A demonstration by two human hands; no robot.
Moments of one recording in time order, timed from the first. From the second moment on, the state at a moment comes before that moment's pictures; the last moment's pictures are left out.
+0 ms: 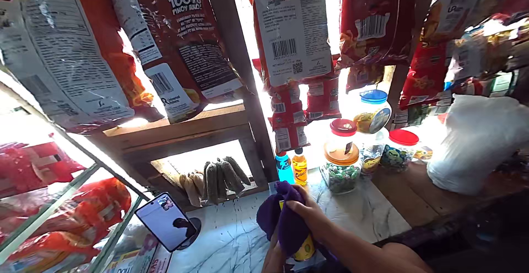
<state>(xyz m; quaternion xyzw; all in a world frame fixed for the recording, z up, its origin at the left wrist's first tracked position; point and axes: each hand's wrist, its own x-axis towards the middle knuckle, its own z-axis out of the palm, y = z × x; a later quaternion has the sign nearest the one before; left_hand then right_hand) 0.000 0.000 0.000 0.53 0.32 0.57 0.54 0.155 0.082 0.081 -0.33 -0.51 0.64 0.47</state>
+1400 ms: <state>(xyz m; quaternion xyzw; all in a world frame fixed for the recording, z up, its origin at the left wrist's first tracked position) 0.008 0.003 -0.006 0.48 0.32 0.55 0.60 0.142 0.084 0.070 -0.27 -0.34 0.64 0.63</state>
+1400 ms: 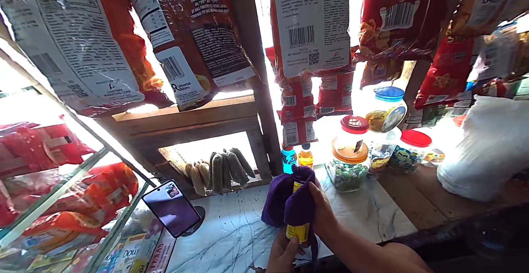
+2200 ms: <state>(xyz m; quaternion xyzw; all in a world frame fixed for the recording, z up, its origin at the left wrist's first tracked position) -0.022 0.020 -0.003 0.64 0.45 0.62 0.05 0.151 0.089 0.078 -0.32 -0.40 0.70 0.49</state>
